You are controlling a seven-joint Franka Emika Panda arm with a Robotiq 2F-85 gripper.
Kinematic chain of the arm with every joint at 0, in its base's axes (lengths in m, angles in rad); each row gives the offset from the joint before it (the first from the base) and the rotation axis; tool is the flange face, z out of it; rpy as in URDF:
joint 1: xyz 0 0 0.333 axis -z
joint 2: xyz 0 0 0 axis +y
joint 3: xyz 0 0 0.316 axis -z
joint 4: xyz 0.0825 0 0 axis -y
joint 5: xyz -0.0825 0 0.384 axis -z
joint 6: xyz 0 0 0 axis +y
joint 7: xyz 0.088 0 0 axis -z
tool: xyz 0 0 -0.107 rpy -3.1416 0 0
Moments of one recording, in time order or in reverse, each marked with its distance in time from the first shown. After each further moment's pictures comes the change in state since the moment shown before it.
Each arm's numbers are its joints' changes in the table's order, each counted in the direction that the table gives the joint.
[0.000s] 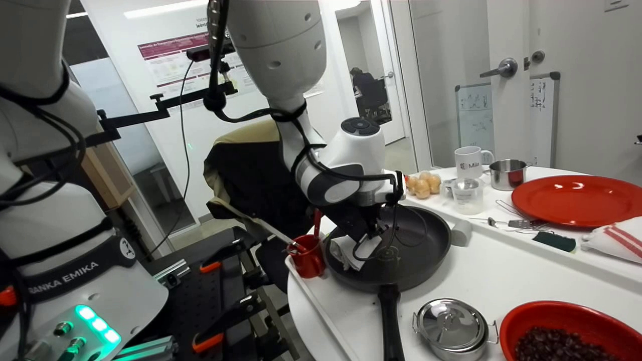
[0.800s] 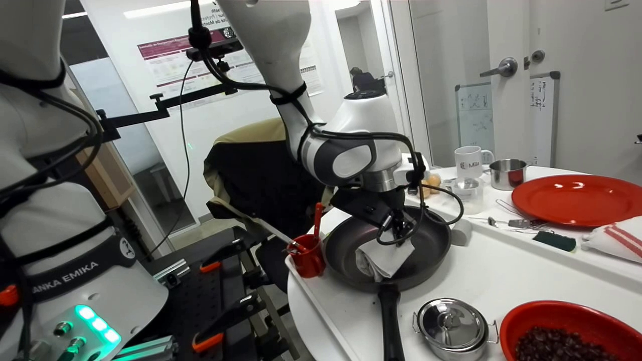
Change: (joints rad) arm -0.272 -0.215 0.297 -0.008 -0.090 0.017 -0.017
